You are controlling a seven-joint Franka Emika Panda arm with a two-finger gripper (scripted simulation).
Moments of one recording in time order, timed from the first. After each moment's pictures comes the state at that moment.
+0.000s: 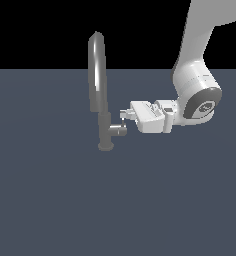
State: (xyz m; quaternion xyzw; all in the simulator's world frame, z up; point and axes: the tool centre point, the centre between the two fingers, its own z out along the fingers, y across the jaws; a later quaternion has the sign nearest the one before) arm 0.006 -0.016 0.149 -0.52 0.48 0.51 0.49
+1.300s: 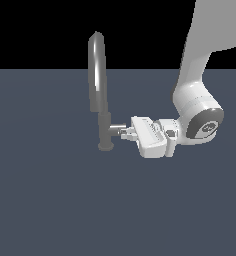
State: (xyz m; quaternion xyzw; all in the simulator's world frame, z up) arm -0.033 -0.018 0.096 -0.53 0.47 0.51 0.49
